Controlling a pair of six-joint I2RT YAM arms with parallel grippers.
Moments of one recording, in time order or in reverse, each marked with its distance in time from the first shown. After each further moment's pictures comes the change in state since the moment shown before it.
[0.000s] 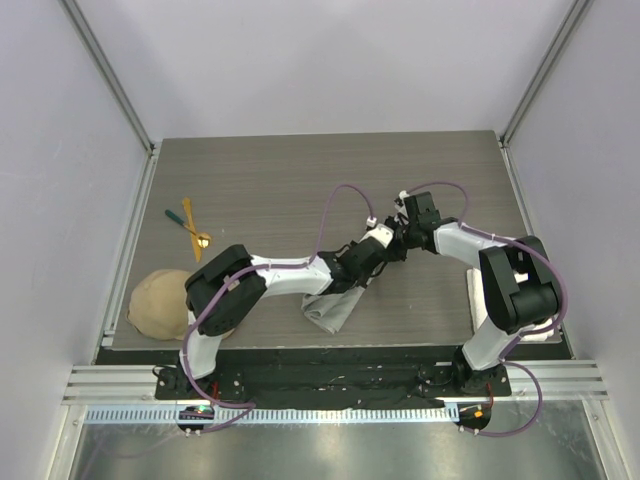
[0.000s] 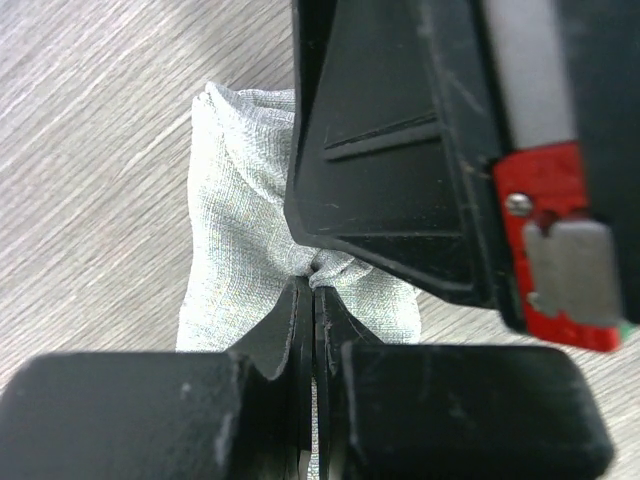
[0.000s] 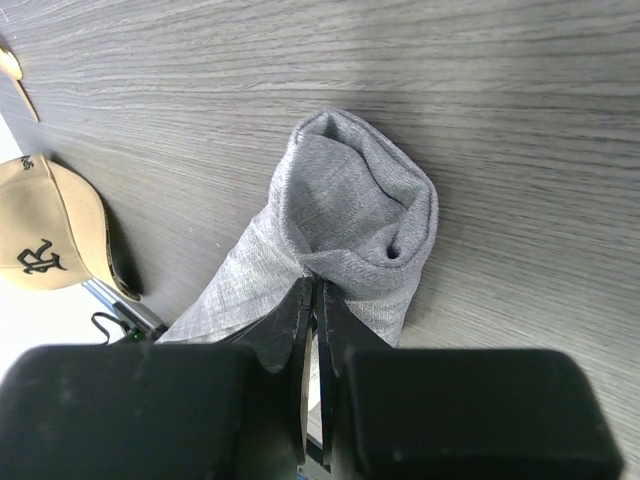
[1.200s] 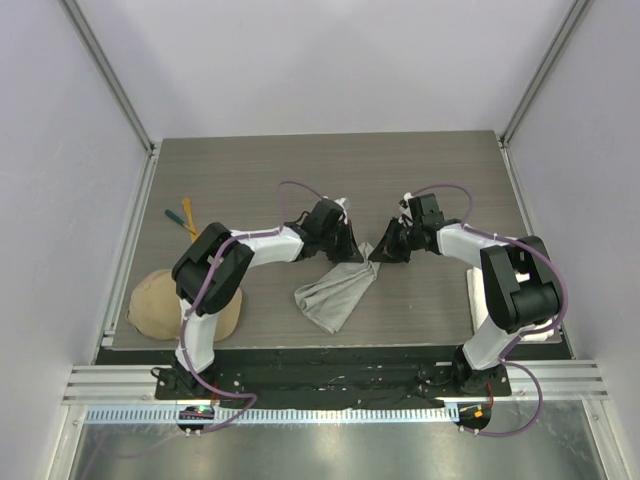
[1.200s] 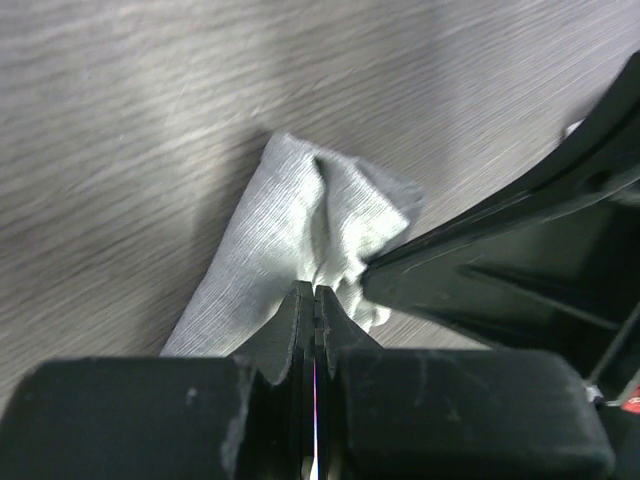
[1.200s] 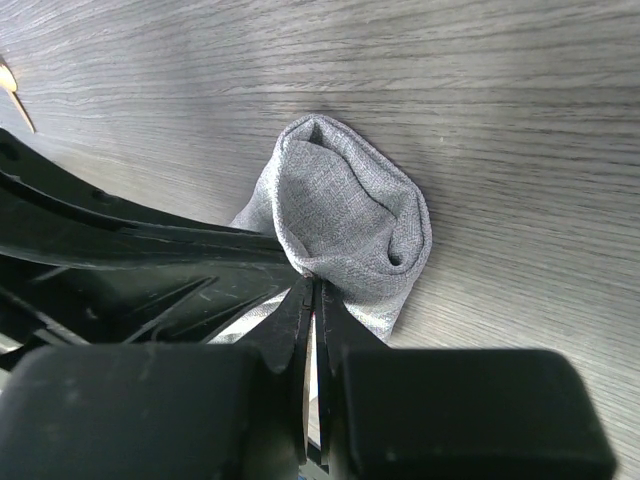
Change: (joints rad) left arm 0.315 0.024 -0.028 0.108 0.681 -0.523; right arm -0.034 0.000 -0.021 0.003 -0.003 -0.002
